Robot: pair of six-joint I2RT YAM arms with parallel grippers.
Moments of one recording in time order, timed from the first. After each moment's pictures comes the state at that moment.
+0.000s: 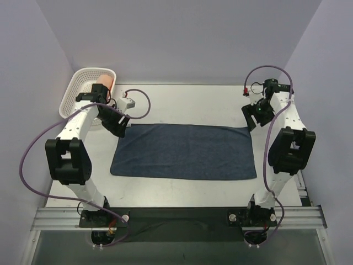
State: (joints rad) left arm -0.04 1.71 1.48 -1.09 0.36 0.68; right arm -0.13 1.84 1.62 -1.13 -0.11 -0.57
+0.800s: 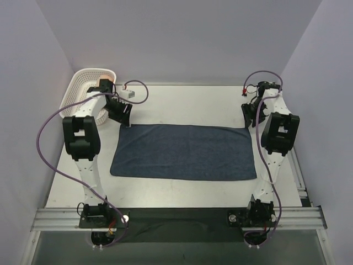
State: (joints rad) left arm -0.01 2.15 1.80 -0.94 0.37 0.45; right arm -0.15 2.32 1.98 -1.10 -0.12 -0.41
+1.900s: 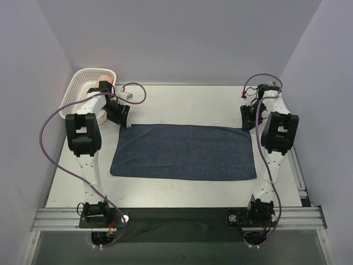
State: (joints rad) left arm 0.02 2.27 1.88 -0.94 0.33 0.47; right arm -0.16 2.36 1.98 -1.11 -0.21 -0.37
